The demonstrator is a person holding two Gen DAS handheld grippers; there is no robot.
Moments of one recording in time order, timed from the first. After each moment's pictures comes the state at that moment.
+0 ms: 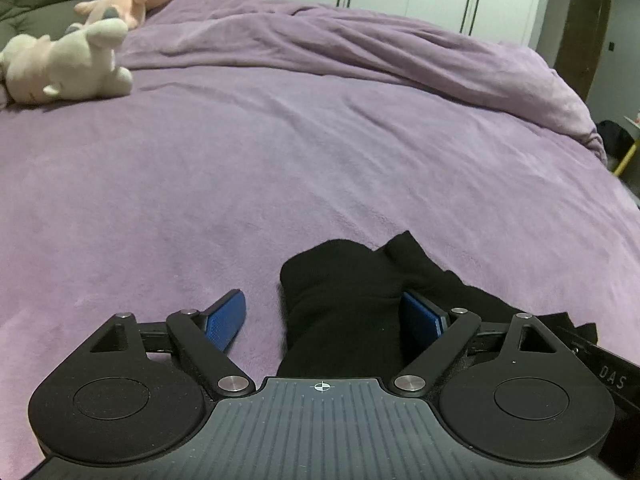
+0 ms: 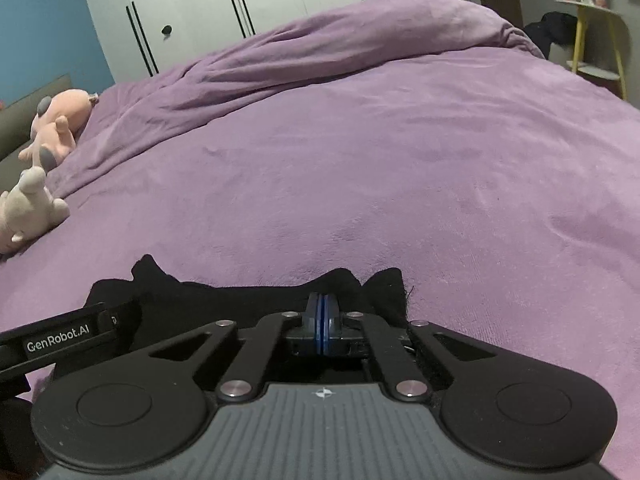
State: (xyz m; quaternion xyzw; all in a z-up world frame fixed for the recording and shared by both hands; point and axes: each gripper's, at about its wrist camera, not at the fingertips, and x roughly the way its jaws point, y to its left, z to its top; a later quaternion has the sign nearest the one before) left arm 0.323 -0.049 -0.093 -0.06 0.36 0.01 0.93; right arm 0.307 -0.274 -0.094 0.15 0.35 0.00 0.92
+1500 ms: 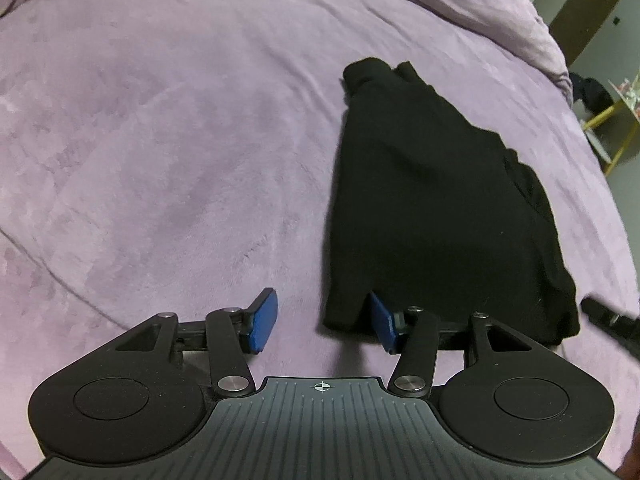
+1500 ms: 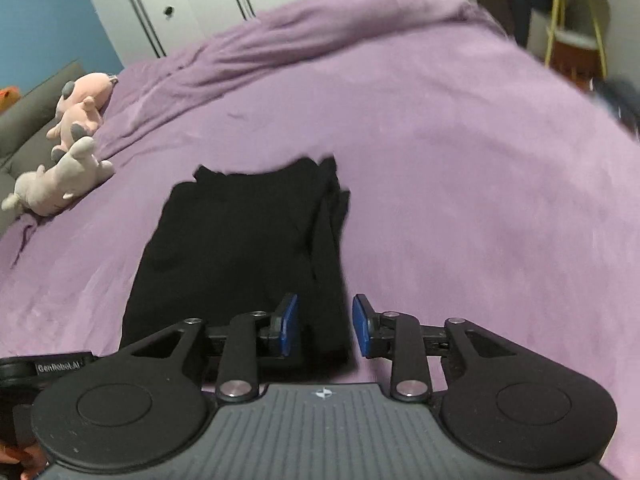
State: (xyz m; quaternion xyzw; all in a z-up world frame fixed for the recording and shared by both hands) left arm 0.146 0.014 -0.059 -0.12 0.50 -0.03 0.85; right arm 0.113 -0.292 -0.015 0.14 0.40 0.01 0.91
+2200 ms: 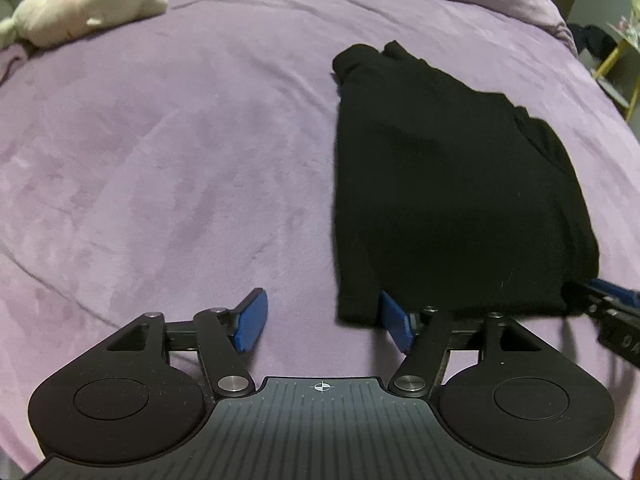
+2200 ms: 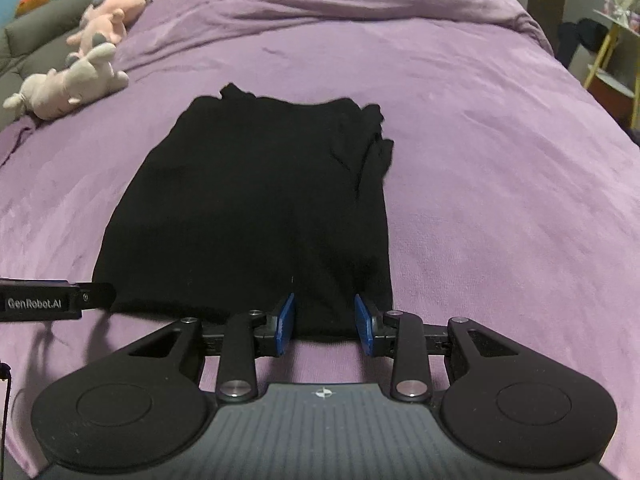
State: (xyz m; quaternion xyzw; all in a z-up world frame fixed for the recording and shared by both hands) left arm 0.133 -0.010 -0.062 0.00 0.50 -0.02 0.87; right arm 0.111 -0.255 -0.044 0.05 0.47 0.02 0.88
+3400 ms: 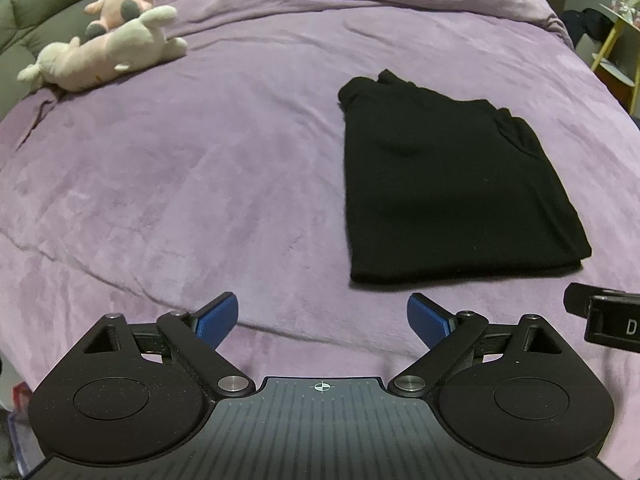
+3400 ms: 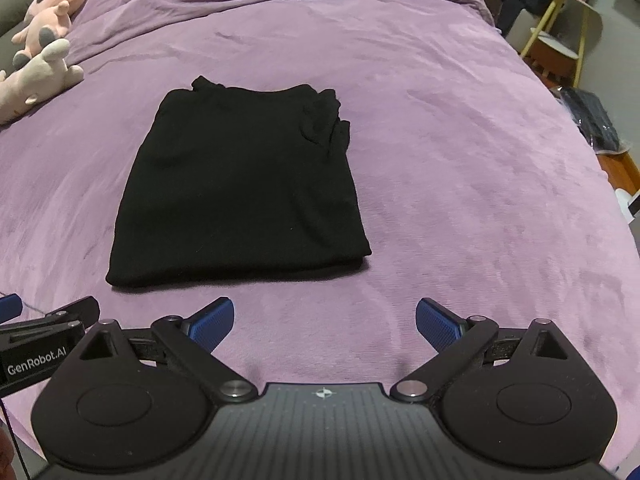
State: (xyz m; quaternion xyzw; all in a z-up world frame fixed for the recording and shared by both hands) left arm 0.085 -0.023 -0.011 0.05 0.47 0.01 0.88; right arm 0.091 -0.229 0.007 0.05 0.50 -0.07 0.86
